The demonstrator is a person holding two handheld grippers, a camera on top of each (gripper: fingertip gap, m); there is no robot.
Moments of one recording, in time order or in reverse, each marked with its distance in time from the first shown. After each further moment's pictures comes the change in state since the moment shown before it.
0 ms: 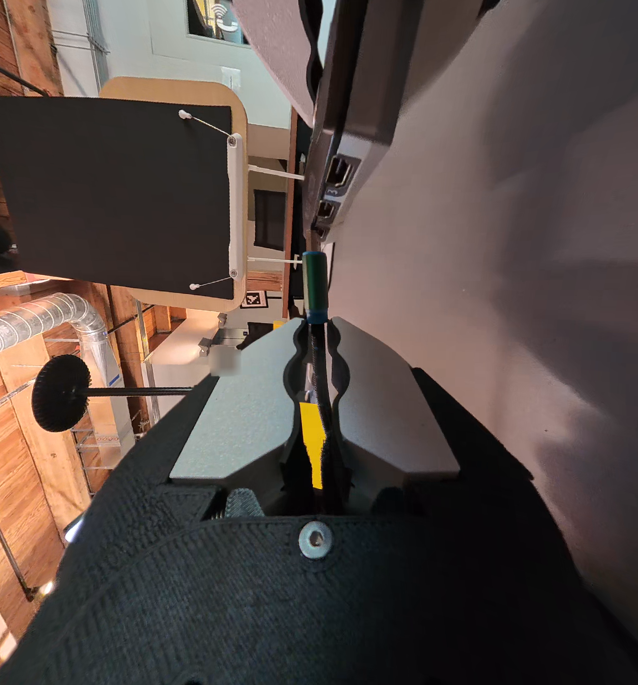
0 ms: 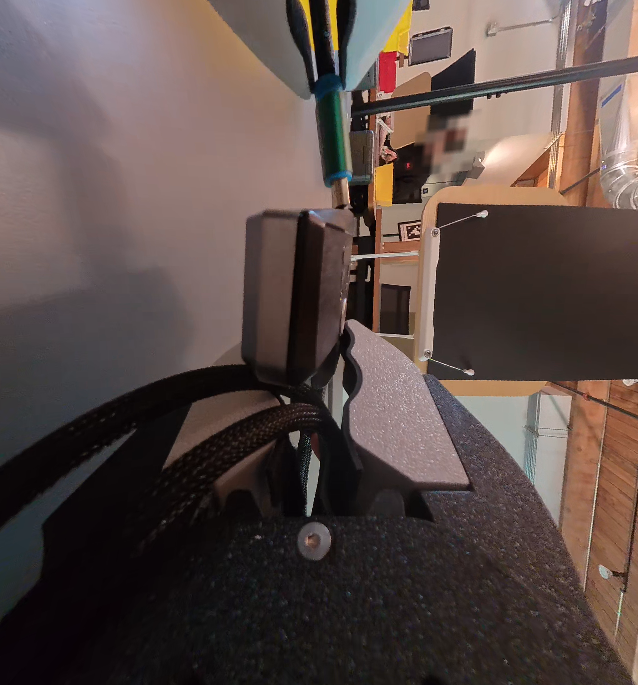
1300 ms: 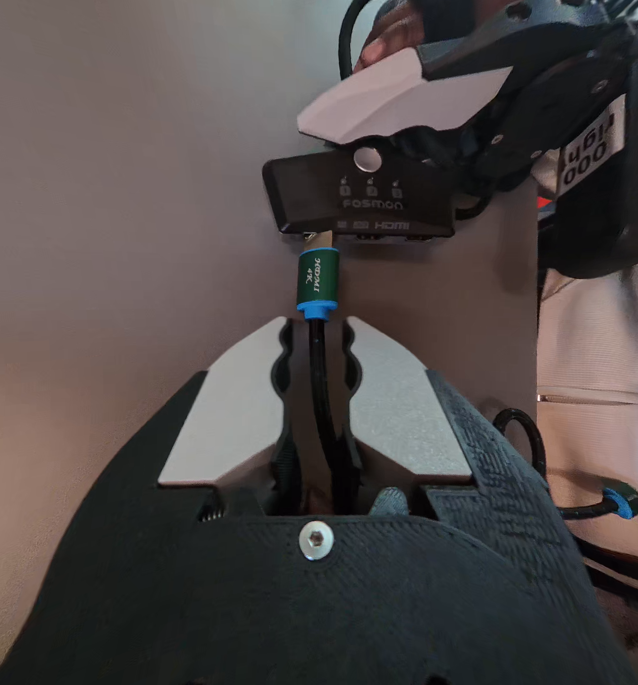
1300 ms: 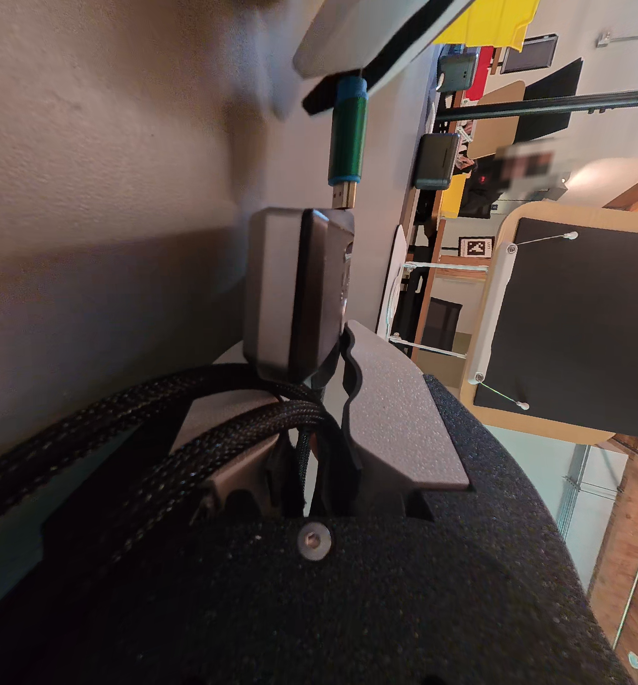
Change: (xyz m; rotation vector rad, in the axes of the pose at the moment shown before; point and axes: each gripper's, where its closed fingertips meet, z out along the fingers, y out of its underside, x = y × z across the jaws) left arm 0.062 -0.014 -0.010 0.189 1.510 -1.043; right arm -0.036 0.008 0.001 0.003 -0.197 -0.076
